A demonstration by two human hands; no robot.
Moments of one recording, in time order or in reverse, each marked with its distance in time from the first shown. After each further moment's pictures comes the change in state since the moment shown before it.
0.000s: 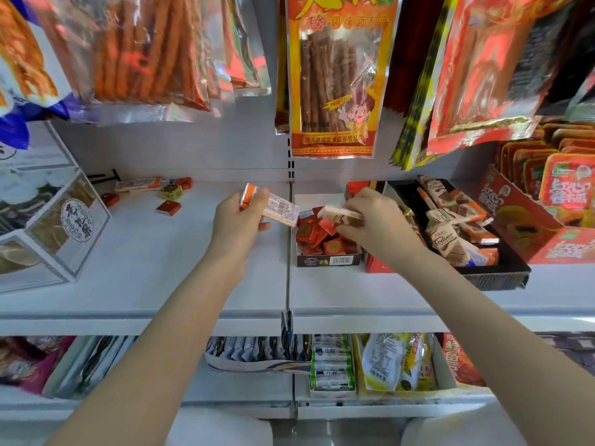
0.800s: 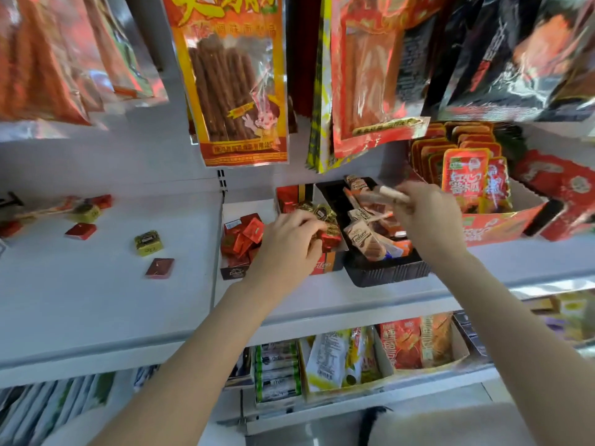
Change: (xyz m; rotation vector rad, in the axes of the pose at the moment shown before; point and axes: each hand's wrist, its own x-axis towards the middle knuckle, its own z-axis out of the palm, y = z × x) left_hand -0.031 -0.025 0.119 0.909 -0.458 0.755; right_hand -0.053 0.116 -0.072 -0.233 0.389 0.278
